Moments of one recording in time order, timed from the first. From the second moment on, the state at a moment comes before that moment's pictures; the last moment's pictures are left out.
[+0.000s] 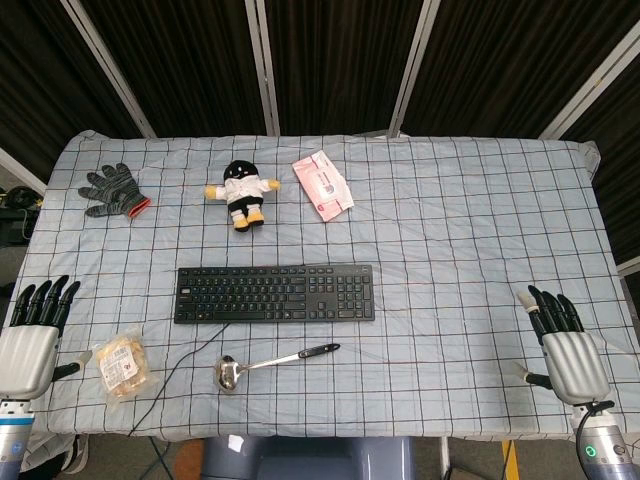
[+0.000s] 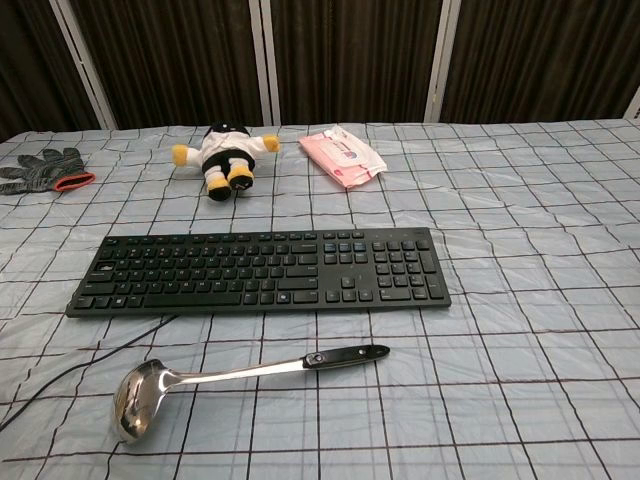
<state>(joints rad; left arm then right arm) -0.08 -1.19 -0.03 -1.71 1.51 1.51 0.33 0.11 -1.15 0.03 -1.62 -1.55 1.44 -0.08</state>
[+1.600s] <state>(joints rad) -0.40 -1.11 -0.13 -1.98 0.96 1.04 0.58 0.11 -1.15 0.03 -1.63 -1.54 1.44 -0.06</state>
